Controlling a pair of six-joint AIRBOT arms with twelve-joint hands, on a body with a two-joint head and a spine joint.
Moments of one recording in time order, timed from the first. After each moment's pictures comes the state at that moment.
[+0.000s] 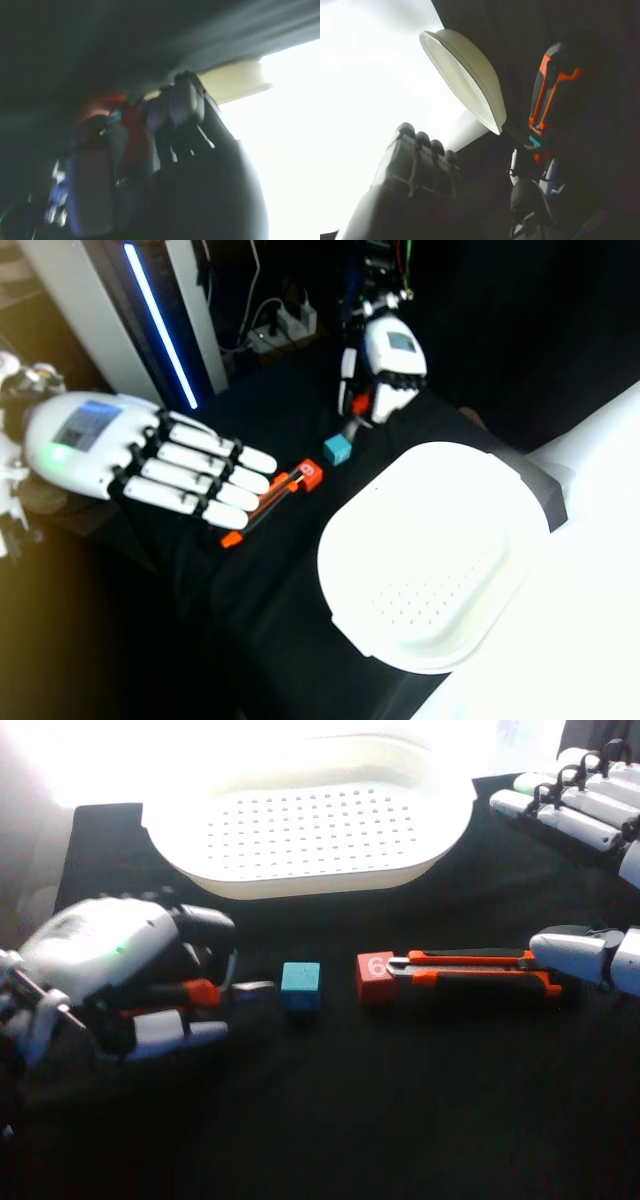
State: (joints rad) left arm 0.98 -0.99 0.94 -0.39 -0.95 1.33; right arm -0.88 -0.76 0.86 0.14 0.80 -1.16
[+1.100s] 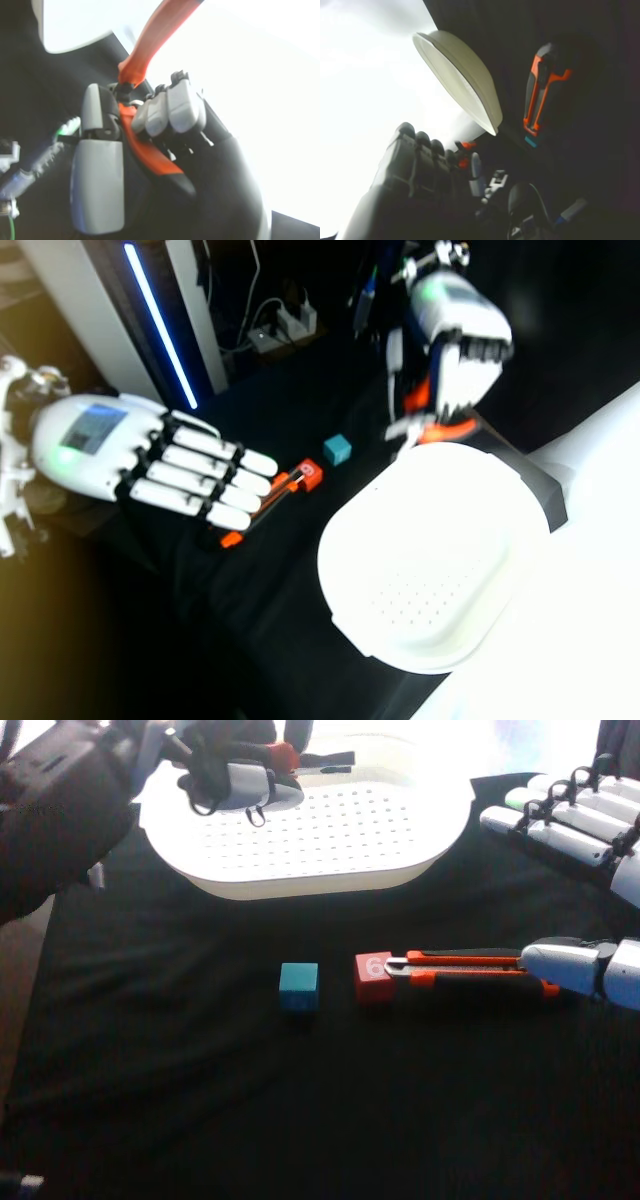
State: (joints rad) left arm 0.42 -1.20 1.30 -0.37 -0.52 1.48; right arm -0.89 -0.78 0.86 0.14 0.80 -1.16
